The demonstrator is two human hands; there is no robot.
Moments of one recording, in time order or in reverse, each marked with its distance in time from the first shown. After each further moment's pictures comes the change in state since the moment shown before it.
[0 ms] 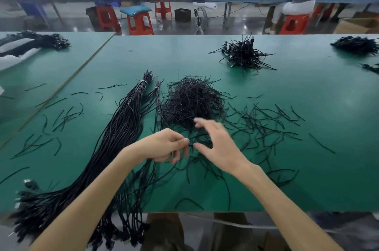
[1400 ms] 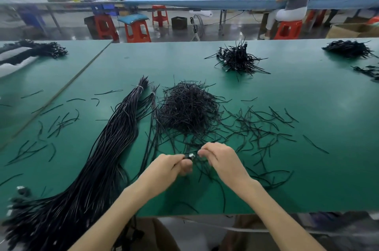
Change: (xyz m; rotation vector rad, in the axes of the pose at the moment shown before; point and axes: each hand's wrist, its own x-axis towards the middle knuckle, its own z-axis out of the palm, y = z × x) left_hand 0.005 -0.047 0.067 0.278 0.329 0.140; right_hand -0.027 0.036 0.014 0.024 0.028 0.037
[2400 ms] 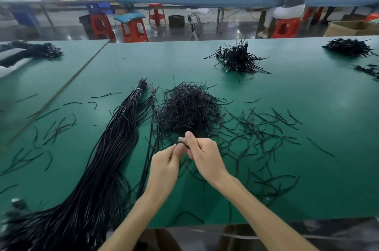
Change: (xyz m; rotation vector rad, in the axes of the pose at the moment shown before) left_hand 0.010 0.024 -0.001 -0.420 0.514 -0.056; right_hand 0.041 -0.047 0.027 0.469 0.134 0.105
